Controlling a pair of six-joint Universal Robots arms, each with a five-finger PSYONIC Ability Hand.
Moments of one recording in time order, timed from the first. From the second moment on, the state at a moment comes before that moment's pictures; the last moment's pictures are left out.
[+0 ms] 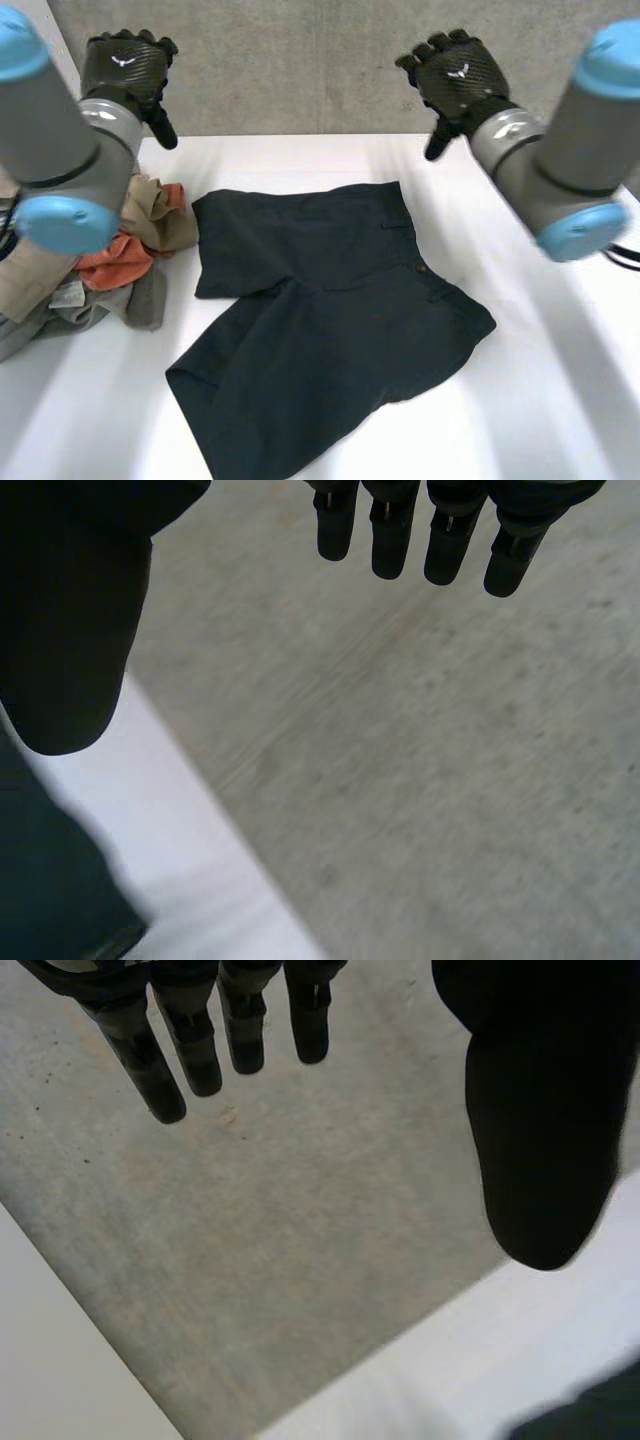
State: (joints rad) left arm 4.34 -2.04 -1.02 3.15 -1.69 3.43; right arm 1.97 -0.97 0.91 -0.02 1.36 2.67; left_hand 0.26 0.26 0.26 0.26 0.09; right_hand 0.22 0.21 0.21 0.20 0.04
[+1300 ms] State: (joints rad) left arm 3.99 -1.64 -1.99 3.14 -1.67 3.37; right arm 1.70 -1.31 1.76 0.20 0.95 2.25; left_hand 0.75 0.79 0.81 0.81 0.63; right_hand 1.07 1.16 1.18 1.20 1.01
